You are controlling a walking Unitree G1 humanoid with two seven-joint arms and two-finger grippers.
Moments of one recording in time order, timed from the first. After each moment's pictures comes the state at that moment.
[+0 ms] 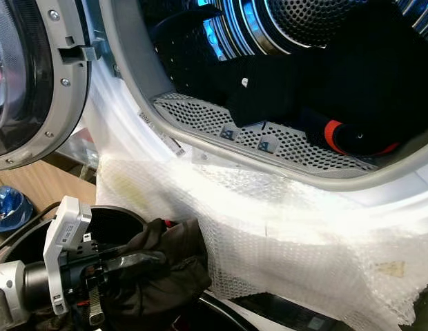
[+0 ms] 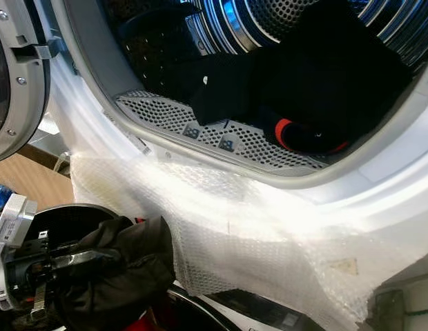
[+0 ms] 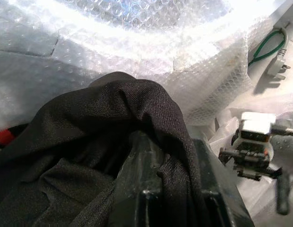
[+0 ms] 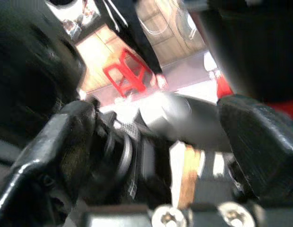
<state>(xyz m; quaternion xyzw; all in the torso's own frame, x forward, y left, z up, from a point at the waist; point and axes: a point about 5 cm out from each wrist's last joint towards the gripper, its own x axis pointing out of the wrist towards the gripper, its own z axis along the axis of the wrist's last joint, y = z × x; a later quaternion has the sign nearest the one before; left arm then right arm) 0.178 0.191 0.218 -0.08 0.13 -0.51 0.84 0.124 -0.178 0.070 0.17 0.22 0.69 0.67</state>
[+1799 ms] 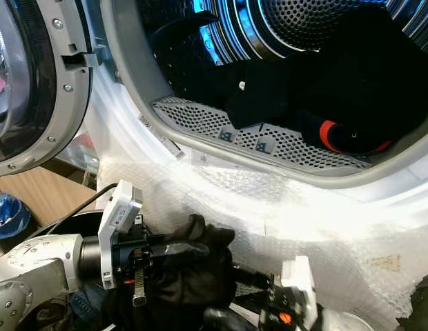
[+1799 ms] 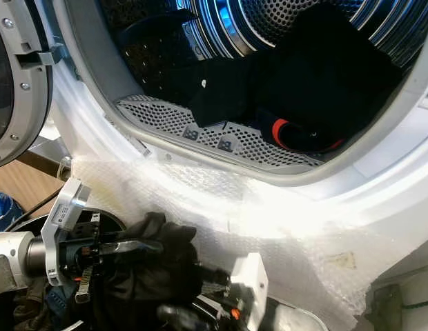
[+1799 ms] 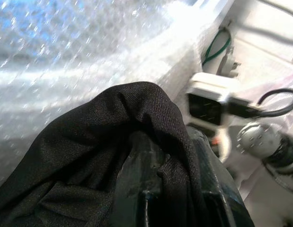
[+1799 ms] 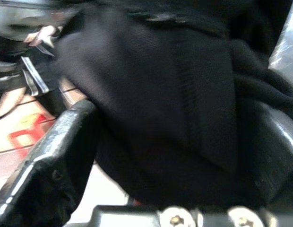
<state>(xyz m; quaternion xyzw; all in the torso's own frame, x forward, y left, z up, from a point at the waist) 0.207 0.148 0.227 -0.08 0.08 -0.61 0.79 0.205 -0.098 0.127 0.12 0.06 0.55 0.83</state>
